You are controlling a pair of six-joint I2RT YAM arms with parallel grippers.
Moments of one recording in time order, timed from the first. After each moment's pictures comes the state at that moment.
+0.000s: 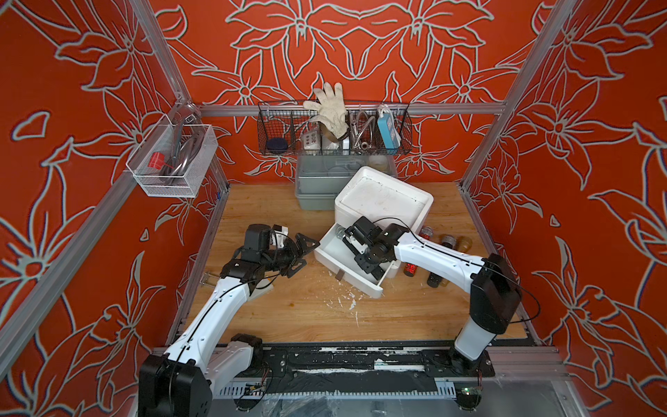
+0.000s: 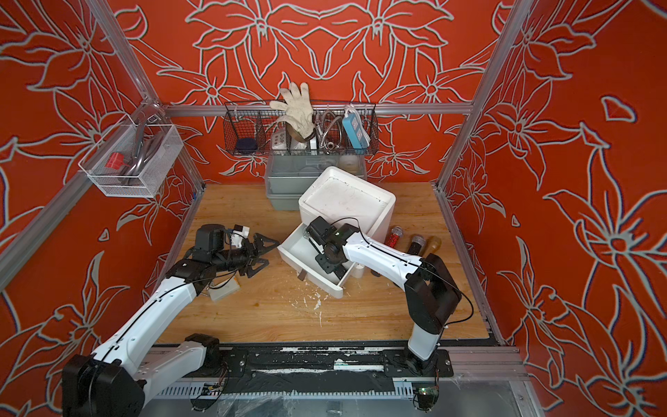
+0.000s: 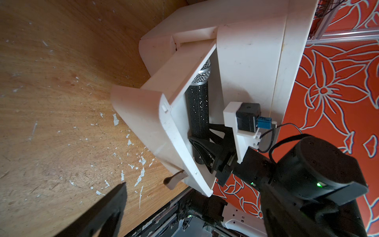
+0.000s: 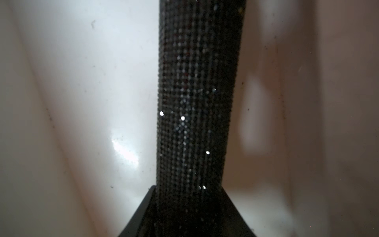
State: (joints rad) left arm -0.14 1.03 0.74 -0.39 0.71 -0.98; right arm 0.83 1.72 1.36 -0.90 0.16 0.03
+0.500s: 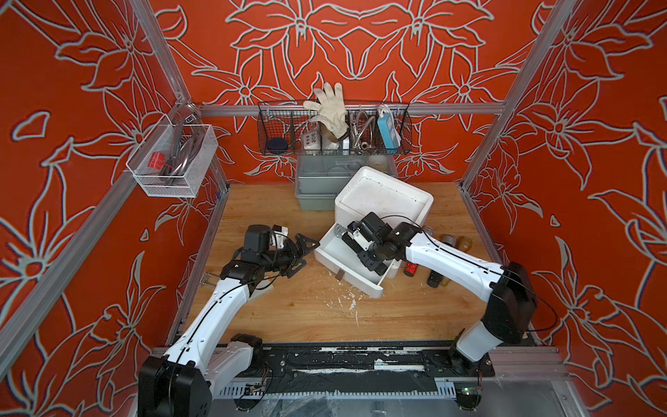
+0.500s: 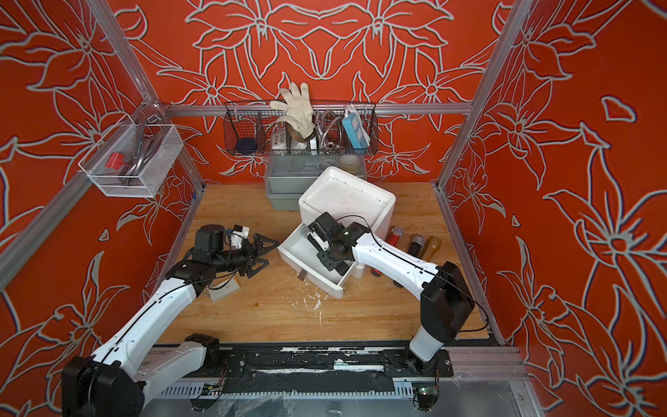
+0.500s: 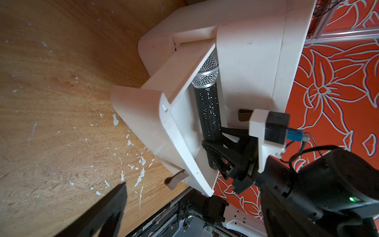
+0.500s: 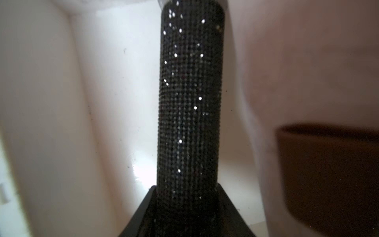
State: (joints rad) left arm -0.14 1.02 0.73 -0.37 0.71 -0.98; right arm 0.82 1.59 1.34 -0.87 0.11 0.00
